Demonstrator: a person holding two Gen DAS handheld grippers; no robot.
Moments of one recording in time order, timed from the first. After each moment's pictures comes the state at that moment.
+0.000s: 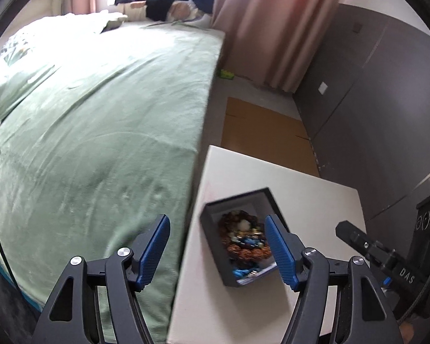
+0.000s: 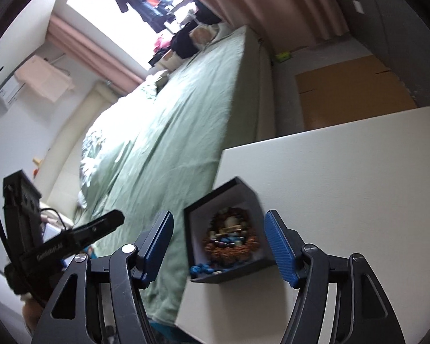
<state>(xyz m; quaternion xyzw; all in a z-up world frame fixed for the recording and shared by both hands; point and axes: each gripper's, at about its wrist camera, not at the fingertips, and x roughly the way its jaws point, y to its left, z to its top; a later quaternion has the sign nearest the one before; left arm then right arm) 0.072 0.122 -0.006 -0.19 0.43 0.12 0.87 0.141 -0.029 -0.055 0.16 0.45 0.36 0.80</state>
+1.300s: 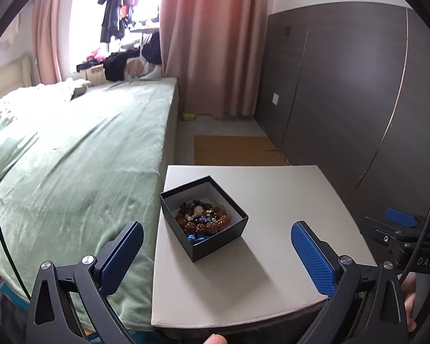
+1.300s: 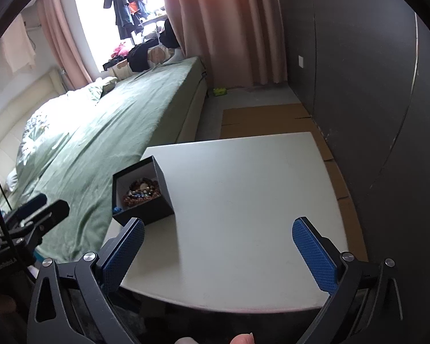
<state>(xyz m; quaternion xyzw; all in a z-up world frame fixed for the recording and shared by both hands) -0.009 0.026 0.008 -0.07 0.32 0.07 0.94 0.031 -0.135 -0.010 0.01 0.38 0.20 0.90</state>
